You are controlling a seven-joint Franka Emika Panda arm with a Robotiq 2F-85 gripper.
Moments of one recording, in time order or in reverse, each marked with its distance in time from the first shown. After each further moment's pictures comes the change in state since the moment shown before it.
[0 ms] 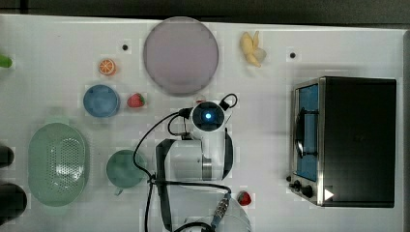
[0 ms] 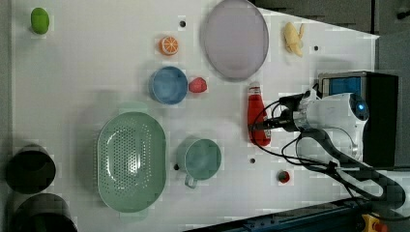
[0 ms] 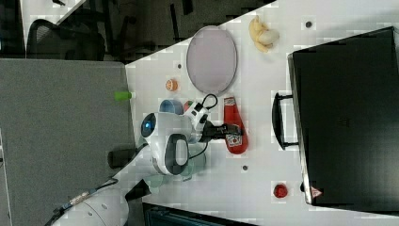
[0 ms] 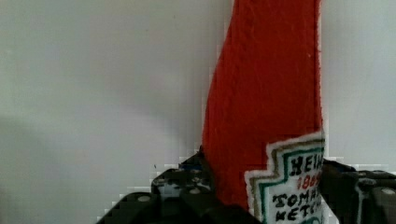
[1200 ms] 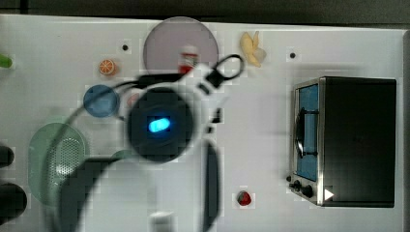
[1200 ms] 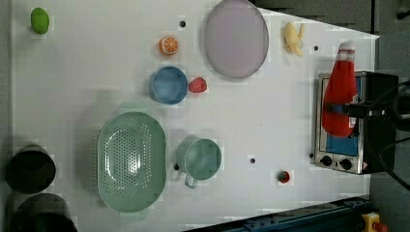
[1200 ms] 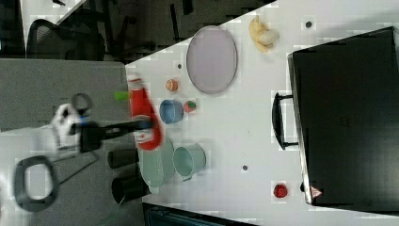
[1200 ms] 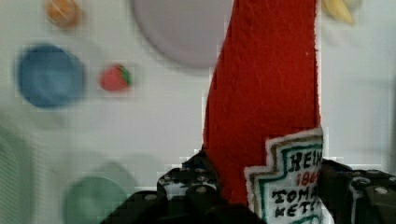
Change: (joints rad) arm -0.012 -0.573 0.125 0.279 0.062 -0.594 0.159
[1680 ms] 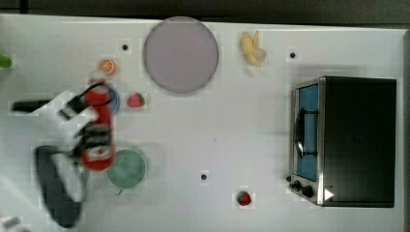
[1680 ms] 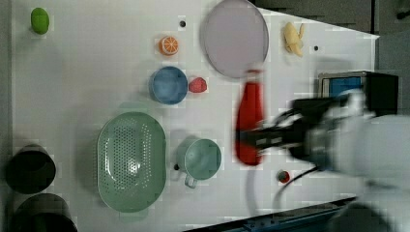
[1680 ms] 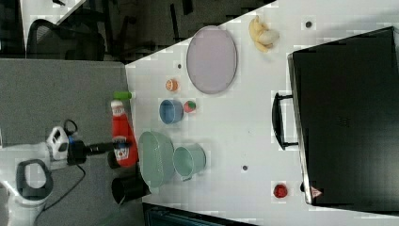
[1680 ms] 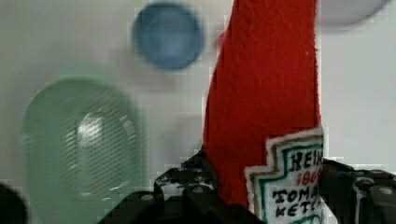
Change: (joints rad) arm 0.102 0.166 0.339 0.033 -0.005 0.034 0.443
